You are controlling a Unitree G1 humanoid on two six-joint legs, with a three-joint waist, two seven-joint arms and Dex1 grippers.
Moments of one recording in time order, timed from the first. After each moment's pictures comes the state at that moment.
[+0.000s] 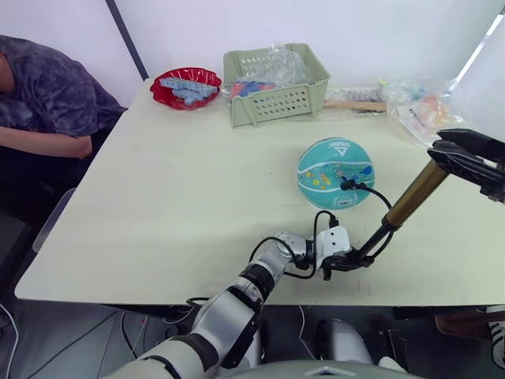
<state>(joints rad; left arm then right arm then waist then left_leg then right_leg) -0.65 -0.12 -0.40 1.08 0.17 -0.36 -0.94 -0.11 -0.96 -0.59 -0.44 1.10 0.67 0.82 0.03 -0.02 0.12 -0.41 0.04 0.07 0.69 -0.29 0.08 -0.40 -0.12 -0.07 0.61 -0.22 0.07</state>
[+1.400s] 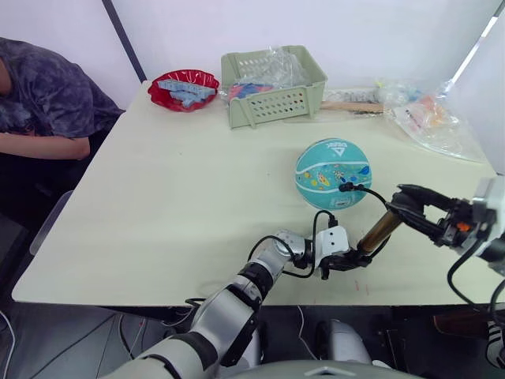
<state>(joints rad) -0.67 -0.11 -0.41 1.09 0.18 -0.36 -0.94 0.10 -0.79 -0.41 -0.49 0.81 0.38 0.83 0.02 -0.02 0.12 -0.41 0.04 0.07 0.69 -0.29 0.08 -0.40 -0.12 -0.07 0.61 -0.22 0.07</state>
